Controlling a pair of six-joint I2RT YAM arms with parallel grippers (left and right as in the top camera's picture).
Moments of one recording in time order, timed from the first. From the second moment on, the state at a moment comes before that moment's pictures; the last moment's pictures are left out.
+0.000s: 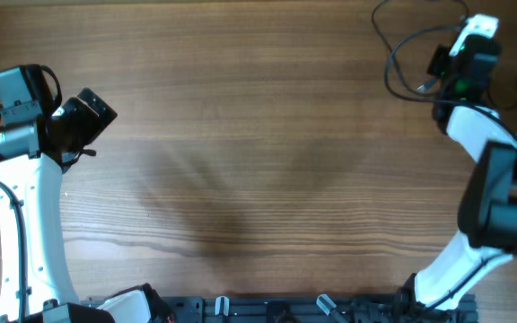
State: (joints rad) left arm 0.30 1.39 1.28 -0.95 0.05 -0.53; right arm -0.20 1.99 1.15 0.42 0.16 -0.01
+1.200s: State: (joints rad) left arm 0.30 1.39 1.28 -0.95 0.05 -0.53; right arm -0.20 0.47 1.16 -1.08 0.06 0.45
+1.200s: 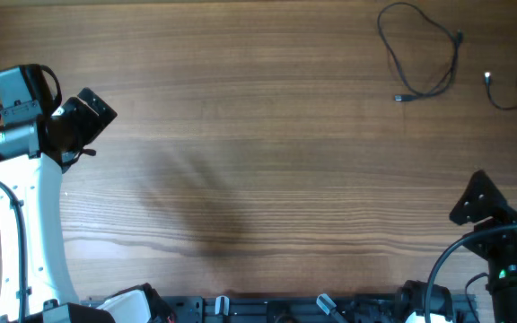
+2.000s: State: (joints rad) left arm 0.30 1.39 1.28 -0.95 0.05 -0.53; right arm -0.20 0.47 1.23 -1.01 -0.01 0.34
